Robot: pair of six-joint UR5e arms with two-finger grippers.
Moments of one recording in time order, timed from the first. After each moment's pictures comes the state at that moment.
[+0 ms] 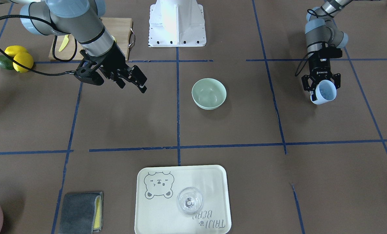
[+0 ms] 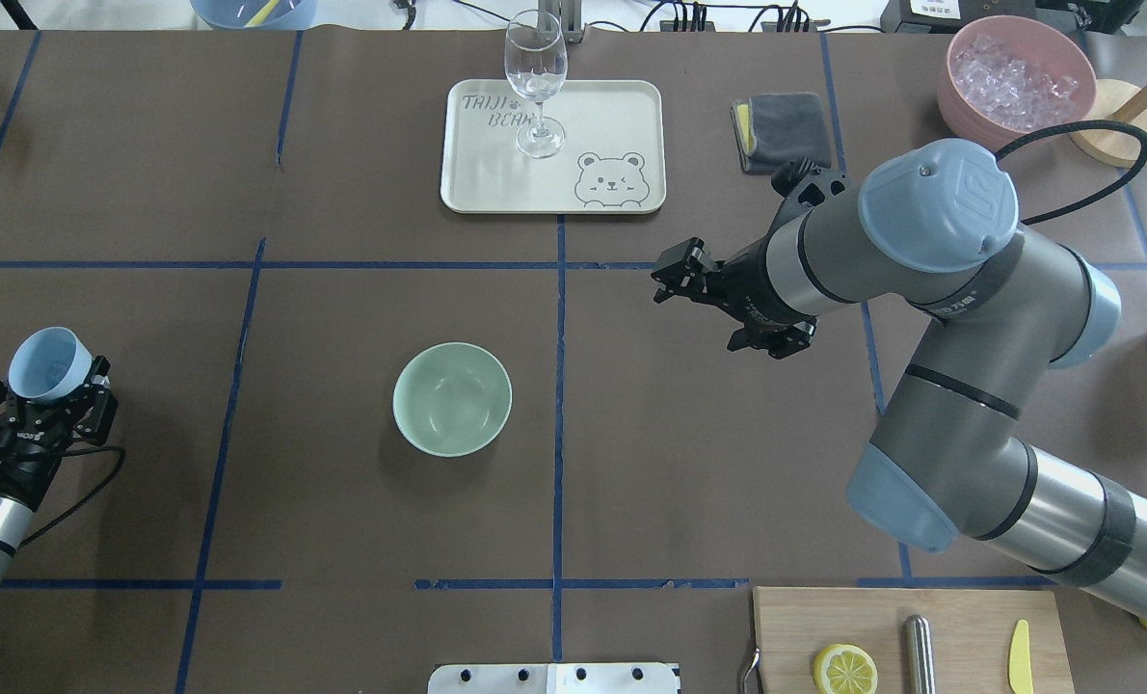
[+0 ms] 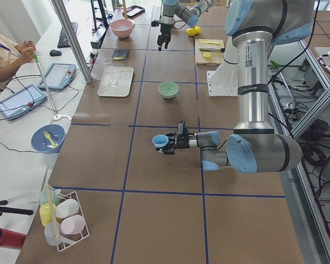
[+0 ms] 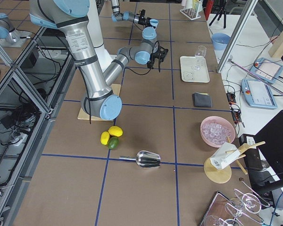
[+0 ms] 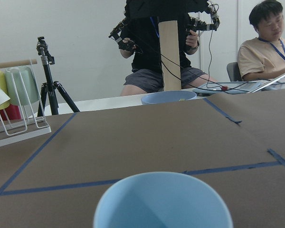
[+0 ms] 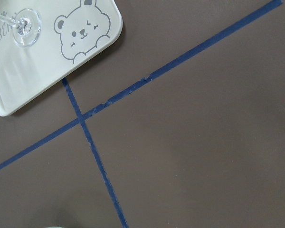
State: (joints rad) left arm -0.20 -1.42 -1.44 -3.10 -0.44 -0.94; right arm 0.65 -1.15 1.92 -1.29 1.97 1.71
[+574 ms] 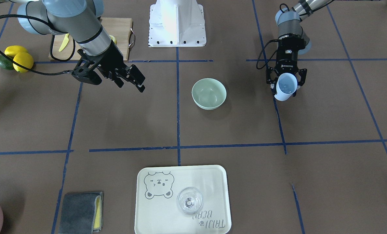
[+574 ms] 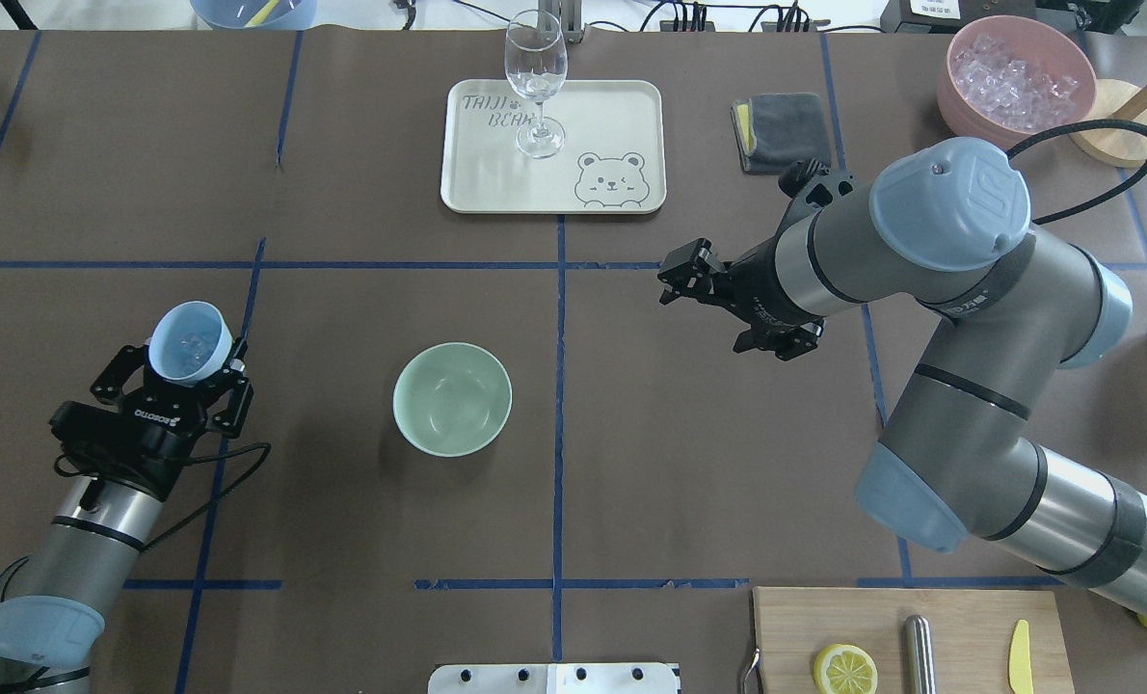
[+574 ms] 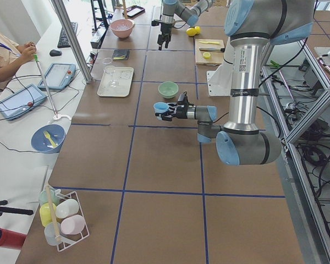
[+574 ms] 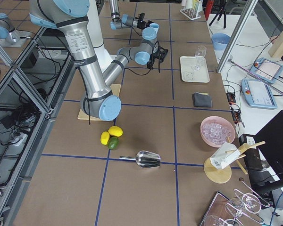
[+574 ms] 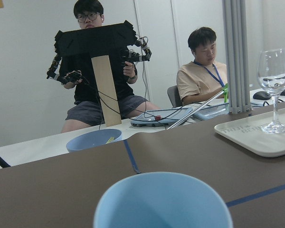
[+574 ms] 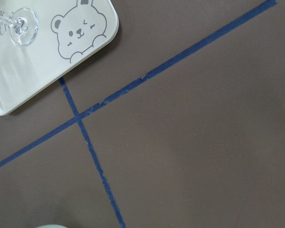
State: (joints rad) left arm -0.17 -1.64 -1.54 -3.16 -0.44 -0.48; right arm 0.65 -1.16 1.92 -1.28 1.99 1.71
